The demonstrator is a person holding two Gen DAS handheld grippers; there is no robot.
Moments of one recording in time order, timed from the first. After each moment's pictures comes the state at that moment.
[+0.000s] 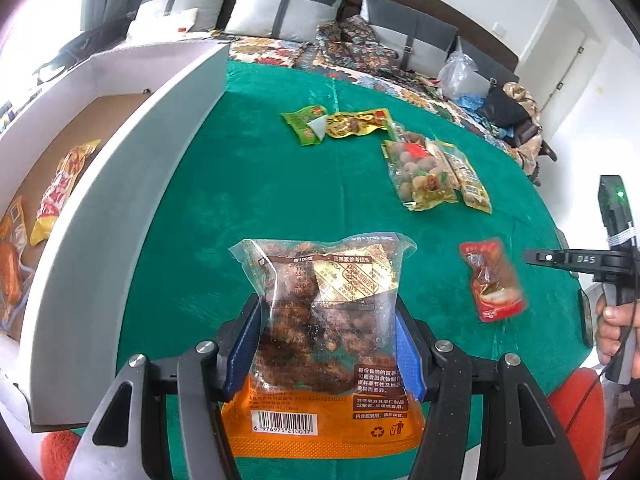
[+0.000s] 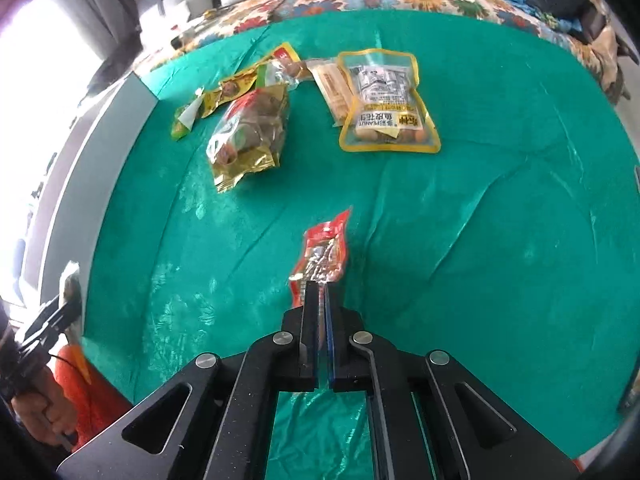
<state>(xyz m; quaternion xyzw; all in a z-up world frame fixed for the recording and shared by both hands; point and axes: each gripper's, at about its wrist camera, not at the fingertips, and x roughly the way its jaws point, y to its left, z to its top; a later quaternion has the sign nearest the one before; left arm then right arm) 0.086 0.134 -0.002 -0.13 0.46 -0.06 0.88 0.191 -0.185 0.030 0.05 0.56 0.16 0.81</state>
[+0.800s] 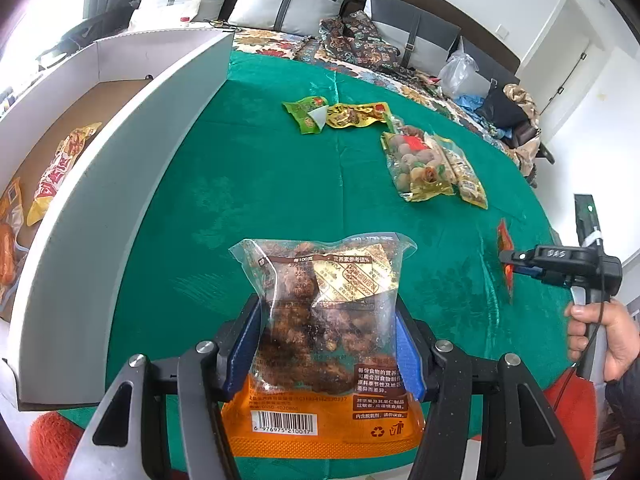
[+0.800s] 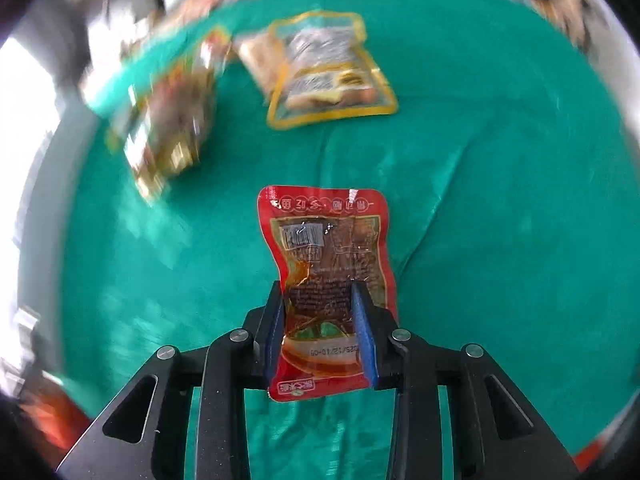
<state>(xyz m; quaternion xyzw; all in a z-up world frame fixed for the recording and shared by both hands) 0.080 0.130 -0.005 -0.15 0.47 -0.07 0.87 0.225 -0.205 -0.045 0.13 0.58 0.09 0.80</state>
